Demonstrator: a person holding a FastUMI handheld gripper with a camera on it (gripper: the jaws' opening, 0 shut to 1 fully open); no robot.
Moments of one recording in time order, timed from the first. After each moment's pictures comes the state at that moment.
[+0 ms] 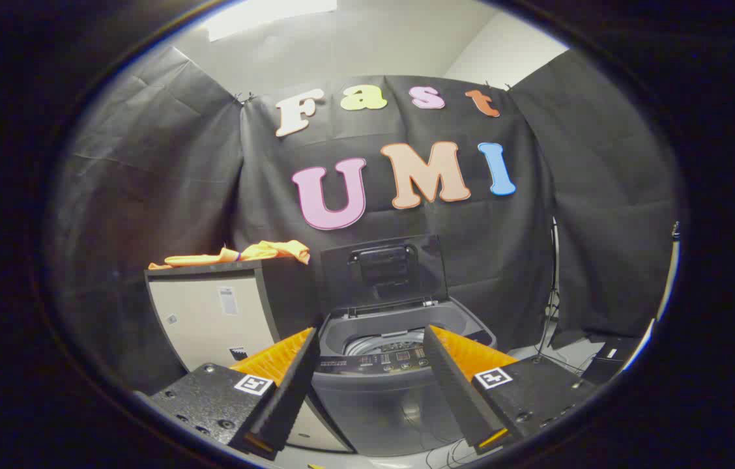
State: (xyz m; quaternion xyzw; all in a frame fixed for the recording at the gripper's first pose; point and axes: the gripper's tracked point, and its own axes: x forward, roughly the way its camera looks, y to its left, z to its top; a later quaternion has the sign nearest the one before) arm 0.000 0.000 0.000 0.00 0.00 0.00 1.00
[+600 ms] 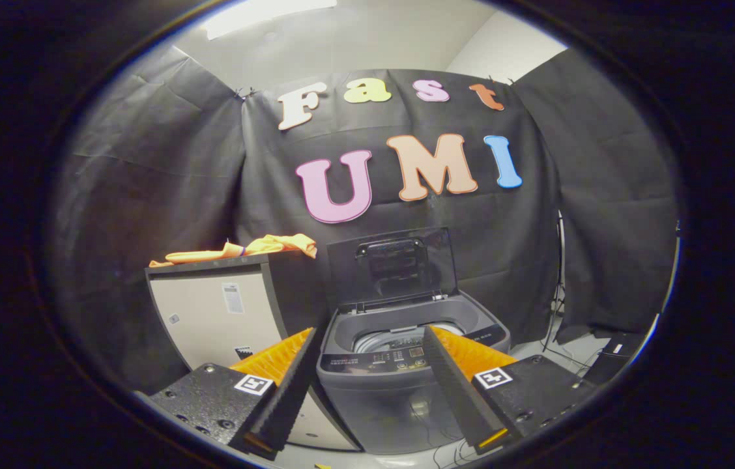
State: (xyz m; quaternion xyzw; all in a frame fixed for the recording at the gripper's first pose) arm 0.015 0.025 -0.004 0.01 0.01 0.01 1.00
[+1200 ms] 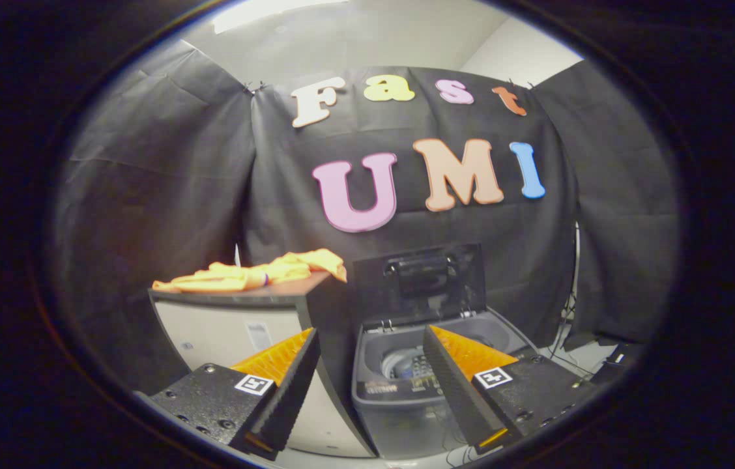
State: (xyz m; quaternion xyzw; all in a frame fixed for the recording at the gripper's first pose) arm 0.073 0.108 0.064 -0.01 0.01 0.02 1.00
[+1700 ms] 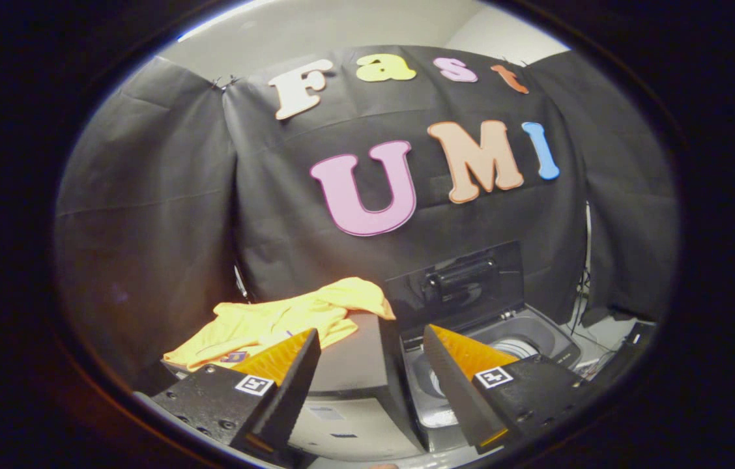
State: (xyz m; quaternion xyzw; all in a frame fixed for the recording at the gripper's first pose) arm 0.167 0.195 0.111 0.04 0.07 0.00 1.00
